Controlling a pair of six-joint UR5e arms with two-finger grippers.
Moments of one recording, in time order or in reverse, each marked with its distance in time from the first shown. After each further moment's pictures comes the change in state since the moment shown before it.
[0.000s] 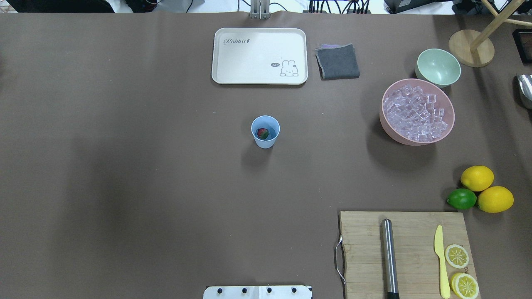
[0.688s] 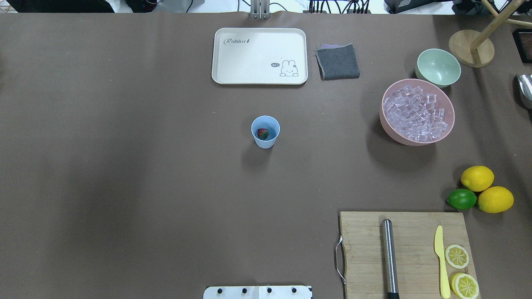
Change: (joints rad) left arm -0.145 0.017 0.027 0.175 -0.121 0.054; right arm -0.025 0.030 0.070 -0.134 -0.004 0.011
